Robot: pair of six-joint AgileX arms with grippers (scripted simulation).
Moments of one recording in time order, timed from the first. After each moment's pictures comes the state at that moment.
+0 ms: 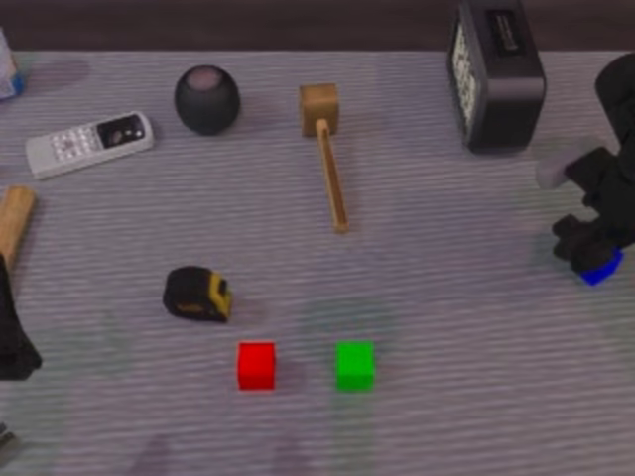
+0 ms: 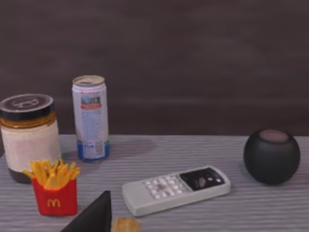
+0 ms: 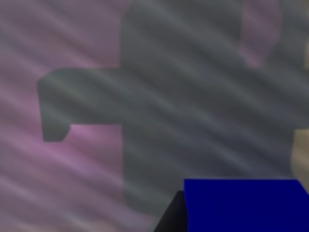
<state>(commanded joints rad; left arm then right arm) 0.00 0.00 0.00 0.00 0.00 0.00 0.07 2.26 1.47 -0.78 0.00 -0.51</state>
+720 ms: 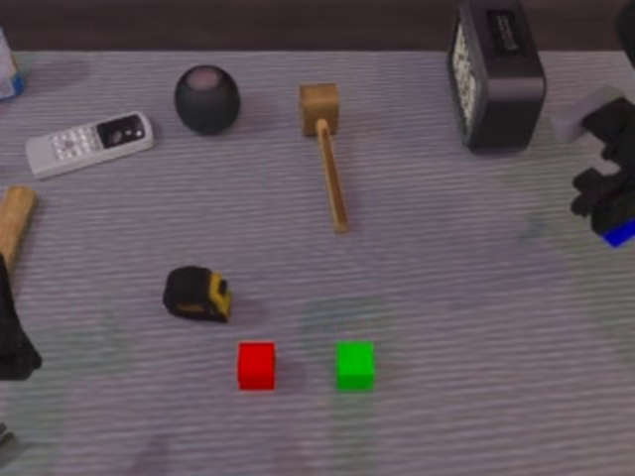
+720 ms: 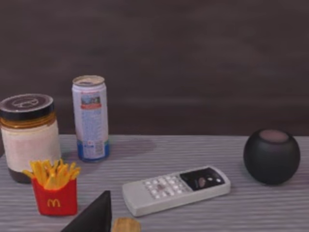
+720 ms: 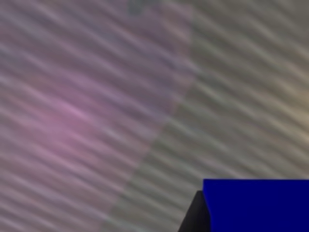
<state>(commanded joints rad) 0.00 0.00 0.00 0.00 0.00 0.00 0.08 2.12 1.61 -1.03 -0.01 -0.50</state>
